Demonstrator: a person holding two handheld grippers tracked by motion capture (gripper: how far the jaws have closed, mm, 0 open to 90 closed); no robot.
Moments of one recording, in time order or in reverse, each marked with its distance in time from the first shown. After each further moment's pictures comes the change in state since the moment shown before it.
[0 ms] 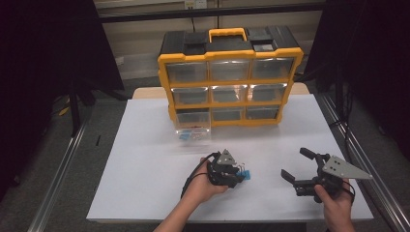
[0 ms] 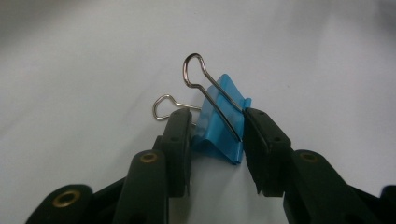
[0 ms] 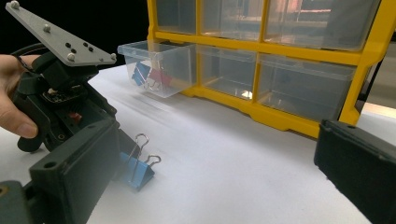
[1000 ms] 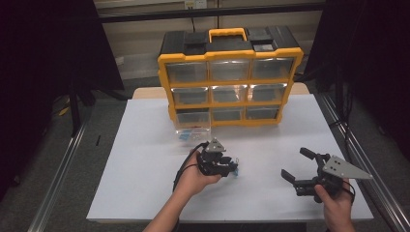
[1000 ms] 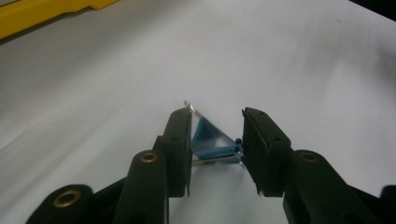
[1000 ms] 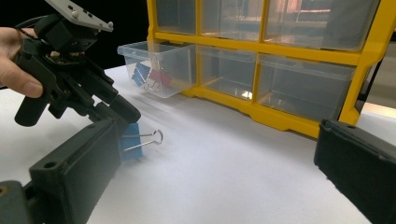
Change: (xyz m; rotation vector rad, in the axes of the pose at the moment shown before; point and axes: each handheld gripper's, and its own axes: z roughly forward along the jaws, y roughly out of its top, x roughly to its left) left arm 0.019 0.016 -0.034 -0.033 0.051 -0.092; right arm -0.001 0.000 0.000 -0.003 -0.004 -0.005
